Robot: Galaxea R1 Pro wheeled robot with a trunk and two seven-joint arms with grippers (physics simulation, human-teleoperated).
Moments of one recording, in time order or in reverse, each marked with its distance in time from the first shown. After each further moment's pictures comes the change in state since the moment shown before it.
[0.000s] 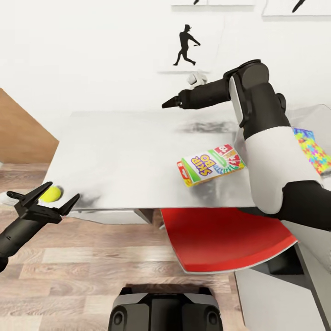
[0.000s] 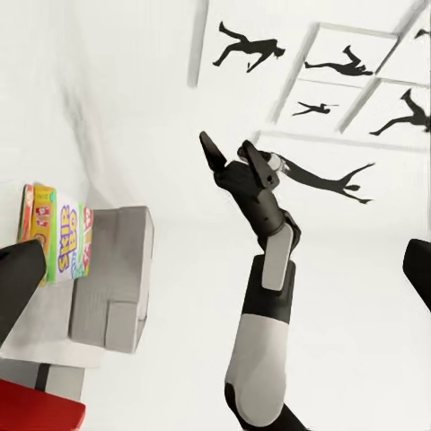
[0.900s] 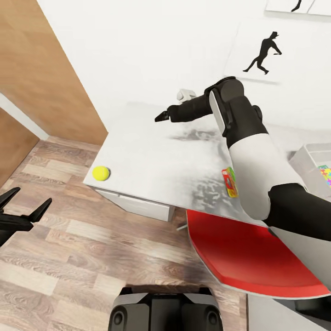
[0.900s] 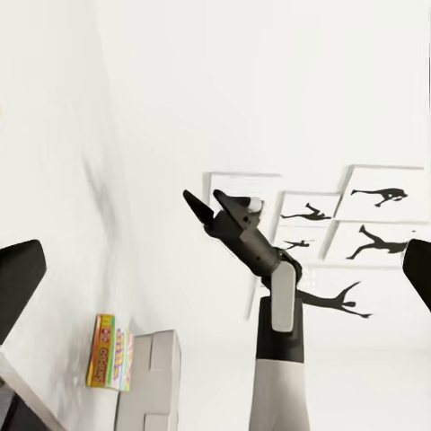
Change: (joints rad) left arm 0.080 0.037 0.184 0.000 -0.014 0.003 -0.031; right arm 0.029 0.079 0.004 0.086 -0.037 0.001 -0.213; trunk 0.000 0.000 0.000
